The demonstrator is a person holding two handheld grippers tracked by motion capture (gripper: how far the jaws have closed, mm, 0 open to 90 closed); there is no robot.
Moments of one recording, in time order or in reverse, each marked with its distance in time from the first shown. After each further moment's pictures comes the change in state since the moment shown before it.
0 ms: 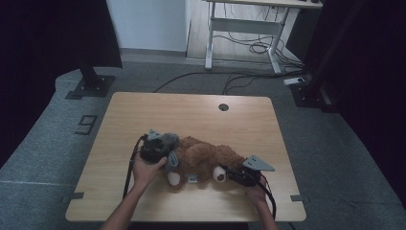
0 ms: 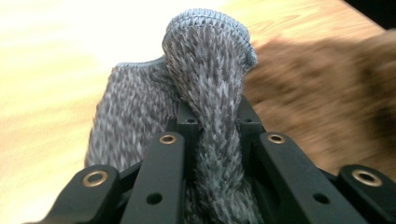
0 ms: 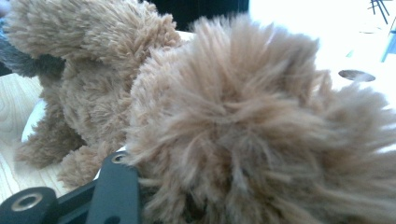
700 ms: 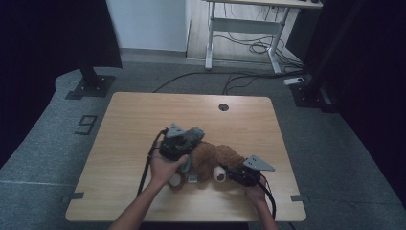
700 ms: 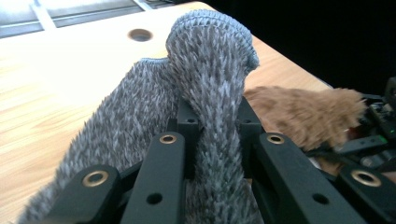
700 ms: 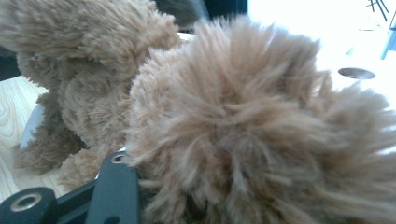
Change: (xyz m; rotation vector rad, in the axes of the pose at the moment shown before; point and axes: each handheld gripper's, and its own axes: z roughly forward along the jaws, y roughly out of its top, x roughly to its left) left arm -0.091 0.051 -0.005 -0.076 -0.165 0.146; right arm -0.001 0.000 0.000 -0.004 -0.003 0.017
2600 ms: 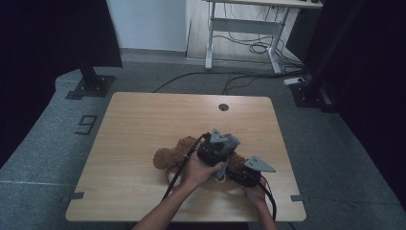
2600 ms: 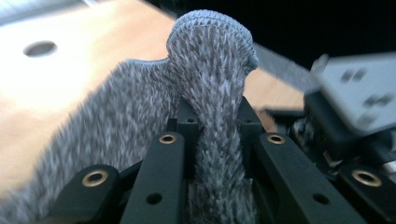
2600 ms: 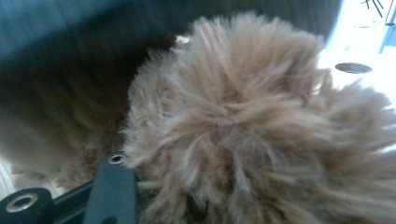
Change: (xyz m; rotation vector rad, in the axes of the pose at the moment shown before) left arm -0.076 0.015 0.065 0.079 -0.131 0.121; right arm 0.000 -0.005 -0.001 -0.012 -0.012 0.037
